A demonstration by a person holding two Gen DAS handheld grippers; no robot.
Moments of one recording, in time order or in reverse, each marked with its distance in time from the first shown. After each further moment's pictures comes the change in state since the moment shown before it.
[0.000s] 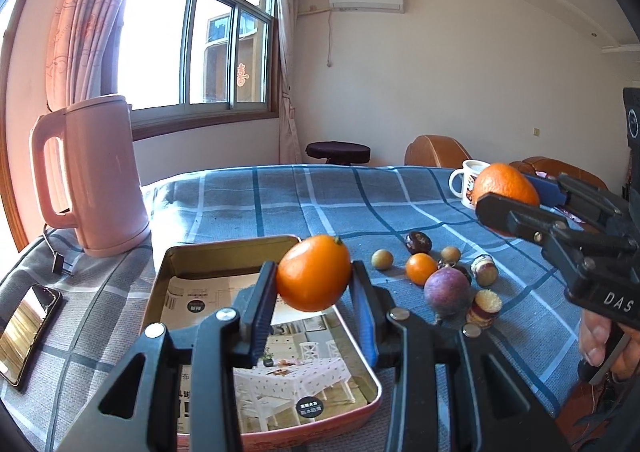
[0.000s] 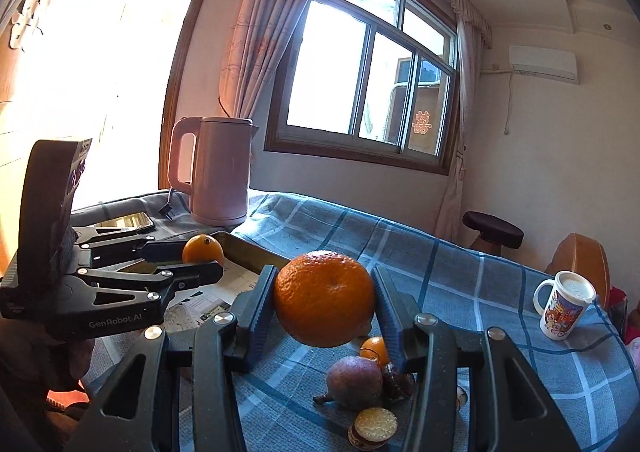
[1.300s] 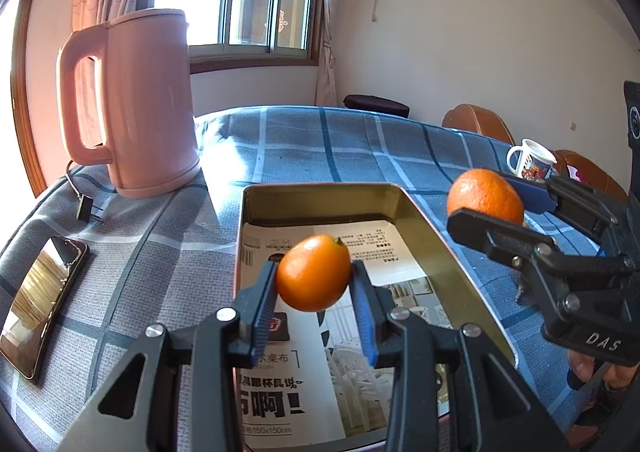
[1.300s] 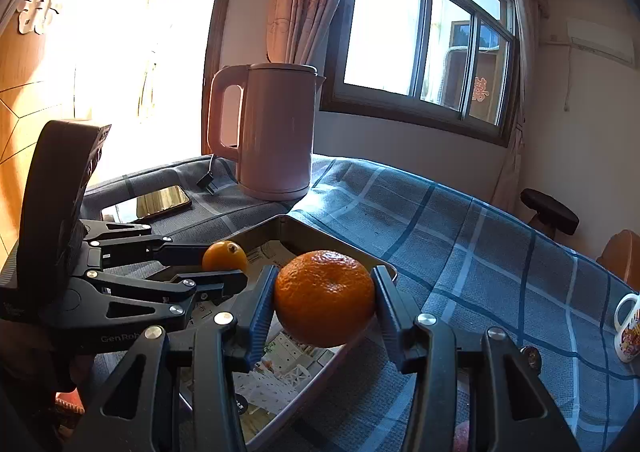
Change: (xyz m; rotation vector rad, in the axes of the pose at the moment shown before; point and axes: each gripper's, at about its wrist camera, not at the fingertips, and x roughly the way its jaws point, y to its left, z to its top) left arm 0.032 0.081 -0.012 -0.107 0.194 0.083; right arm 0.100 0.058 0.008 -0.022 0.153 0.183
